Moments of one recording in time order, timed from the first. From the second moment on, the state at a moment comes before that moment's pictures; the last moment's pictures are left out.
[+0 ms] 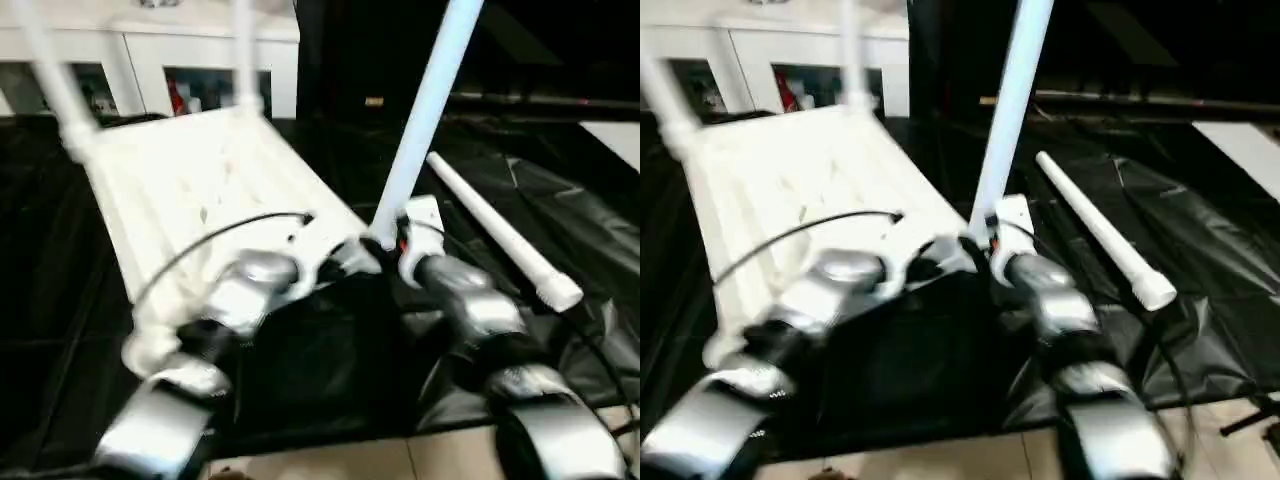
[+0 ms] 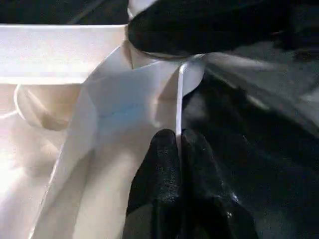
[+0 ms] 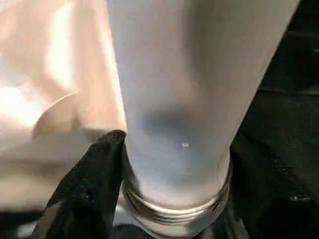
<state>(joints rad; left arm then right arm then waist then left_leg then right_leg) -0.73 0.05 -0.25 0.71 0.13 0.37 -0.59 -0.72 -0.07 -0.04 0.87 0.11 0.18 0.22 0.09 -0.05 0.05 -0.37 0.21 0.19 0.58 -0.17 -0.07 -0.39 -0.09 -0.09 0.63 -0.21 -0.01</state>
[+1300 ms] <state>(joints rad) -0.63 0.58 0.10 0.47 0.22 0.40 -0.31 -0.34 -0.37 0.14 0.22 0.13 0.46 0.65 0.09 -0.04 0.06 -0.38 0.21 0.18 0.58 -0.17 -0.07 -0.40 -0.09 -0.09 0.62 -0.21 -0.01</state>
